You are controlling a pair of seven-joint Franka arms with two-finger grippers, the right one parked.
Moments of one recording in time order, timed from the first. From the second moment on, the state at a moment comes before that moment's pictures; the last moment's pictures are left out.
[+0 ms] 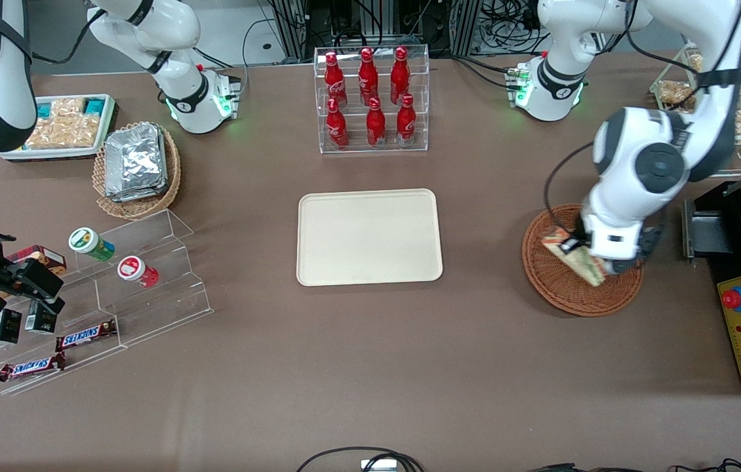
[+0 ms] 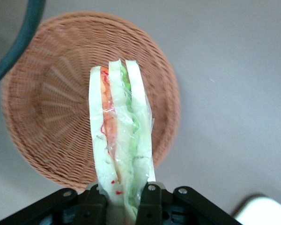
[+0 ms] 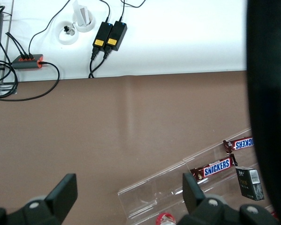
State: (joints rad) arm -0.18 0.10 -0.09 -2.12 0.07 2.16 -0.87
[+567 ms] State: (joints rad) arm -0.49 0.12 -0.10 -2.08 0.14 2.16 -0.85
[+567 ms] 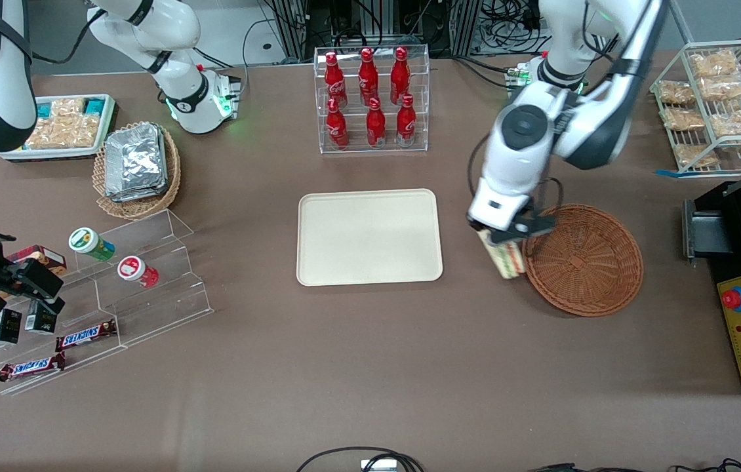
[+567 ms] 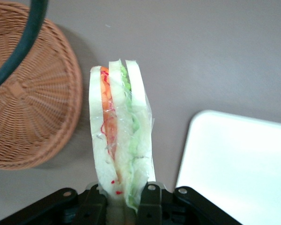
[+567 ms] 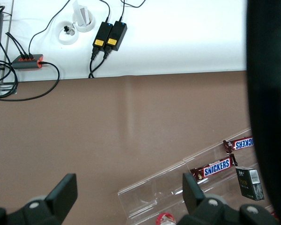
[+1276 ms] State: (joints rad) arm -0.76 0.31 -0.10 -2.07 0.14 2.32 -0.85
